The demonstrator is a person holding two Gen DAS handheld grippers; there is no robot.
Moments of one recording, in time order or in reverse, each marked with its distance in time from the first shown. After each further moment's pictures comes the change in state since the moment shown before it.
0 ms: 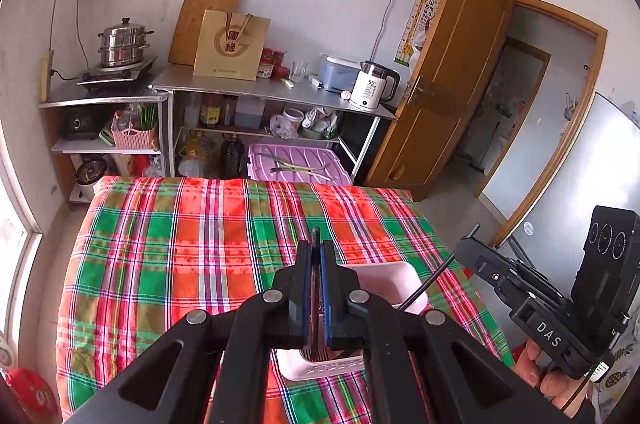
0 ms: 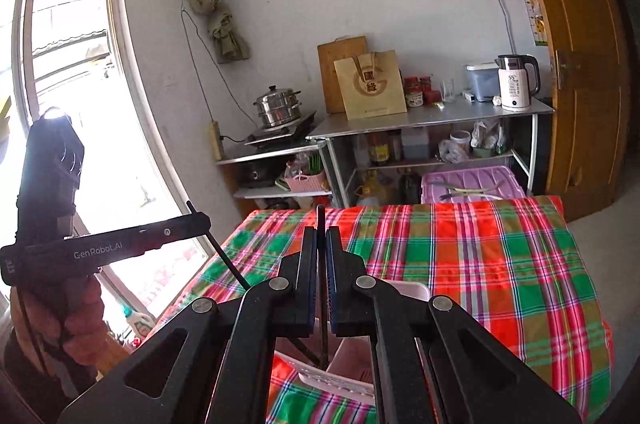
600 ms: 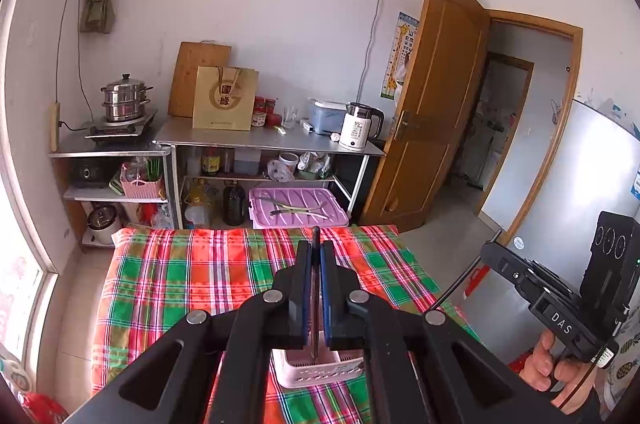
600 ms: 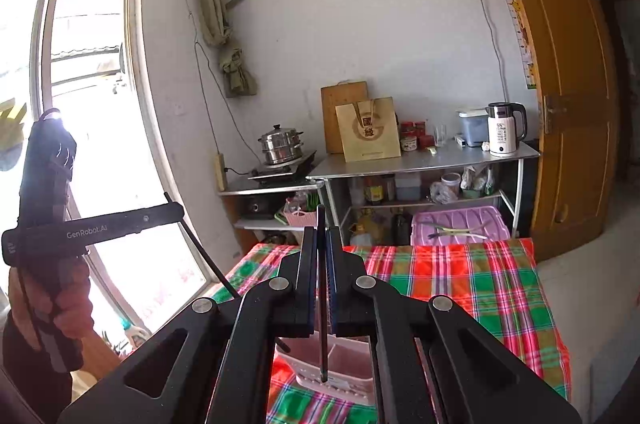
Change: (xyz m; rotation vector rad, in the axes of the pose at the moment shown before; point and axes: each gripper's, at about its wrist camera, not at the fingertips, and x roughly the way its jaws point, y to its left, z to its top) left arm -0.100 -0.048 0.035 0.073 -0.148 0.016; right arm -0.088 0.013 0.040 -0.052 -0.139 -0.010
